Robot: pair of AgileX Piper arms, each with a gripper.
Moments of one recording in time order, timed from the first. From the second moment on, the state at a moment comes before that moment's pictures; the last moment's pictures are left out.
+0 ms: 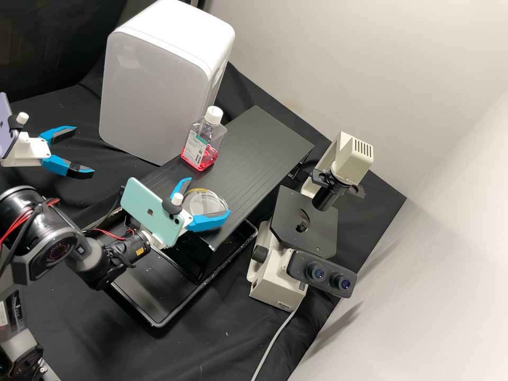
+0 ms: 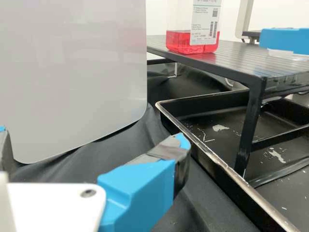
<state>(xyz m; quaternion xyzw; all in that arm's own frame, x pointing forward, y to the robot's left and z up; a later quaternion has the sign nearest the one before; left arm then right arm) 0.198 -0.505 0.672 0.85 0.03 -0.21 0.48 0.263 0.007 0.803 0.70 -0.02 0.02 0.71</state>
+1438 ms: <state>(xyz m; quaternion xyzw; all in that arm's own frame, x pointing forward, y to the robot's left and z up) 0.201 -0.505 0.673 0.85 0.03 -0.20 0.49 0.271 -0.004 0.825 0.76 -0.03 0.00 0.65</state>
